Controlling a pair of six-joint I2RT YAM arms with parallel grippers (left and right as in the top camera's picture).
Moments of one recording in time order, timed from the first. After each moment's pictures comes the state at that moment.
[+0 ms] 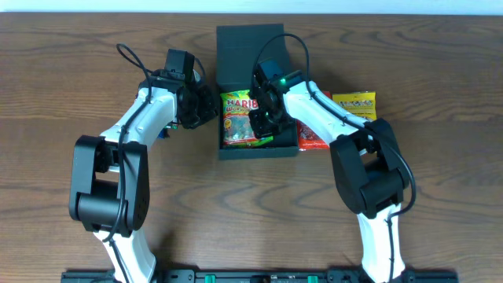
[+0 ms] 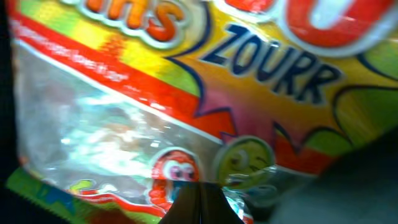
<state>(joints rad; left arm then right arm) -0.19 1.96 1.34 -0.60 0.40 -0.69 0.50 2.22 1.66 -0.88 -0.26 0.20</state>
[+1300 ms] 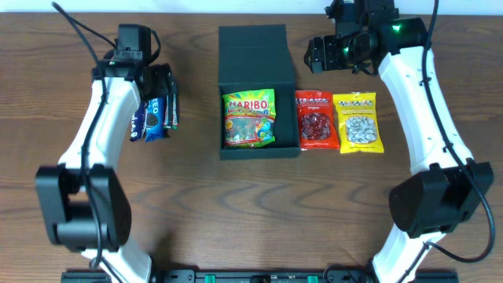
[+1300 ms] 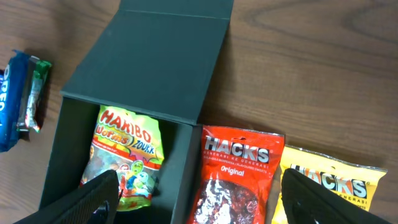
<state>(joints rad) -0.03 1.85 1.47 -0.77 -0.16 -0.30 0.17 1.96 1.96 -1.05 -0.24 0.06</state>
